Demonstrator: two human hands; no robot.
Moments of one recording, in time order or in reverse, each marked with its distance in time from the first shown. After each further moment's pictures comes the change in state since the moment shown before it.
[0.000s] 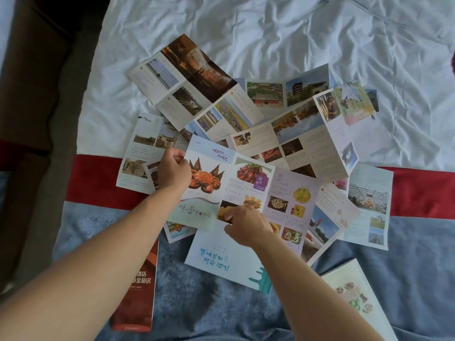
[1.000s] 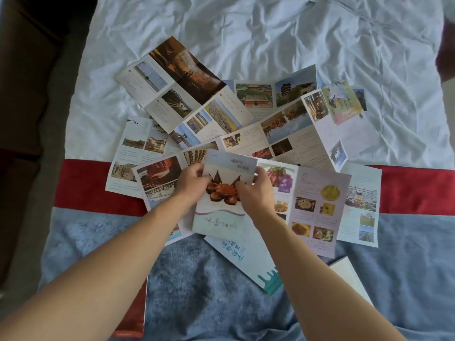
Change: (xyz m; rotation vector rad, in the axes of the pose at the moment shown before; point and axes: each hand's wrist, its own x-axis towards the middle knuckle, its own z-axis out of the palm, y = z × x) left_hand -0.026 -0.005 0.036 -0.037 -0.429 0.001; right_hand 0.010 0.001 -0.057 0.934 0.439 0.247
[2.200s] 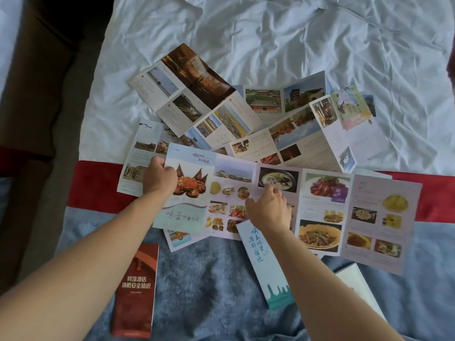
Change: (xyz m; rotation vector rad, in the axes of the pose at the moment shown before) left_hand 0.020 -0.012 -0.074 0.255 0.425 -0.087; right_hand -0.004 0.021 -0.004 -0.845 0.022 -0.015
